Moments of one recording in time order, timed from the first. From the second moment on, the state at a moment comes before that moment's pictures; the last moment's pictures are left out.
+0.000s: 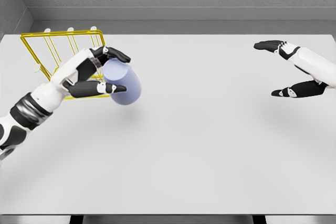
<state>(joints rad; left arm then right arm) -0.45 0.89 -0.80 -1.78 0.70 -0.41 -0.06 -0.22 -0.86 0.17 -1.60 -0.09 -0.61 0.44</state>
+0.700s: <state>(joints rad) -0.47 0.93 -0.75 -1.75 0.74 -0.41 -0.06 -0.22 -0.86 0.17 -1.60 -0.09 -0.61 0.44</state>
